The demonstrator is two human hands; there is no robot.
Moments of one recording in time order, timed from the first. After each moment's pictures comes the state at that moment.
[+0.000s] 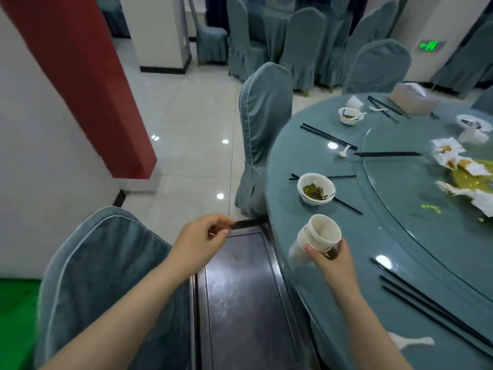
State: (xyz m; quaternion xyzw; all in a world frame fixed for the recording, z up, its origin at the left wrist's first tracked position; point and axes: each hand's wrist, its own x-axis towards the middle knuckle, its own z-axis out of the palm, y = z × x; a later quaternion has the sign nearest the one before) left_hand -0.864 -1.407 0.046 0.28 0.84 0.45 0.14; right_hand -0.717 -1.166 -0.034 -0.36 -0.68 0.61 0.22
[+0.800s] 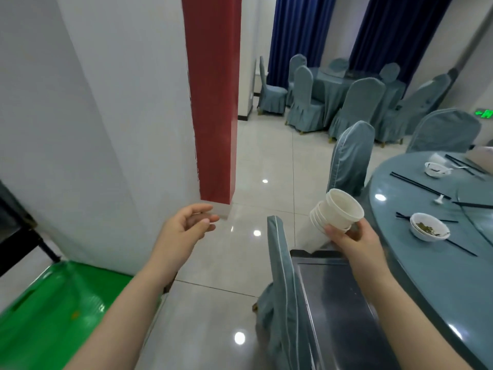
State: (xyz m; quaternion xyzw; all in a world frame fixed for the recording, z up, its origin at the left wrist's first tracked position) left_hand -0.919 -1.845 0.125 0.12 0.74 0.66 0.06; right_hand -0.814 -1.543 0.116 -0.12 -0.72 0.64 0.24
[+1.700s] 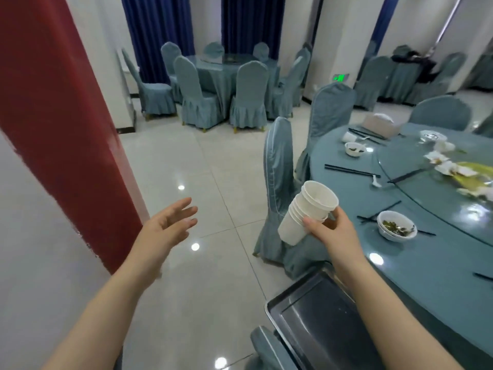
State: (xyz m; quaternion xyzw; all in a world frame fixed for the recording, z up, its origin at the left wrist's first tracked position) left_hand -1.295 -1.647 0.122 0.28 0.66 0.65 0.26; right_hand -1.068 -1.419 0.100 -0.31 -0.65 0.59 0.36
